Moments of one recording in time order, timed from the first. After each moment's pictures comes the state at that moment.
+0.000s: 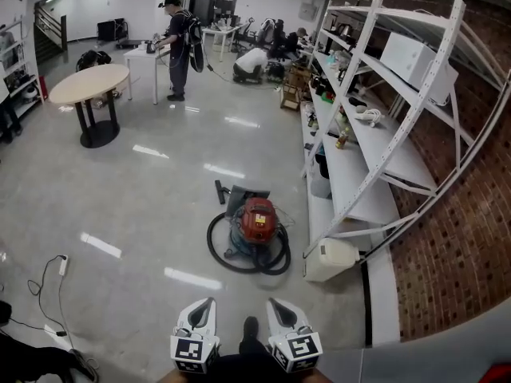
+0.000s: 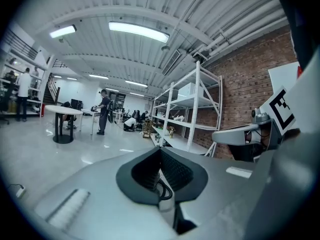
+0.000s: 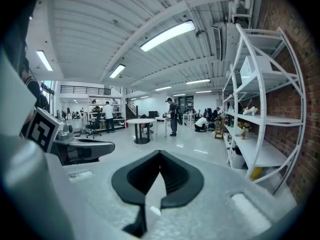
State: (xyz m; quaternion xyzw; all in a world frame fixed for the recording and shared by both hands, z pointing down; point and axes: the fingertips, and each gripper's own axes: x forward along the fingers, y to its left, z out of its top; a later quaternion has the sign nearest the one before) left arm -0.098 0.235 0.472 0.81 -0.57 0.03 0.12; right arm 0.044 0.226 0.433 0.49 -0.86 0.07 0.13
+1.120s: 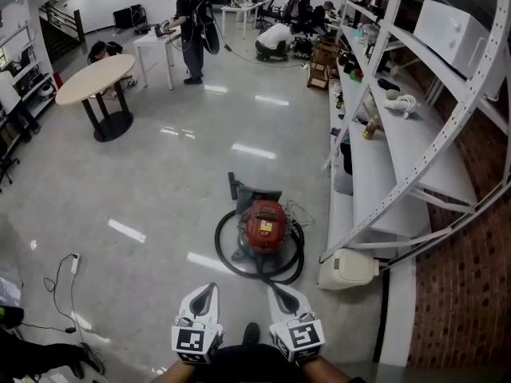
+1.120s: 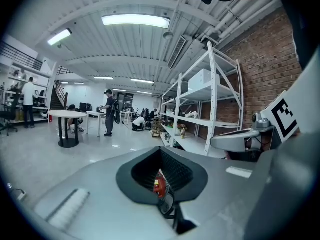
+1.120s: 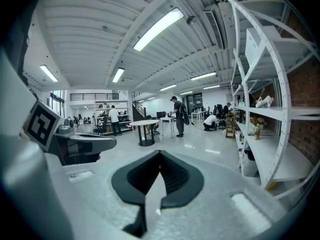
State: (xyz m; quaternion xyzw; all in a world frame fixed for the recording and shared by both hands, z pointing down) left arm -0.013 0.039 0.467 0.77 -0.63 0.04 0.12; right arm 0.120 0.015 0.455 0.42 -0.90 0.09 0.12
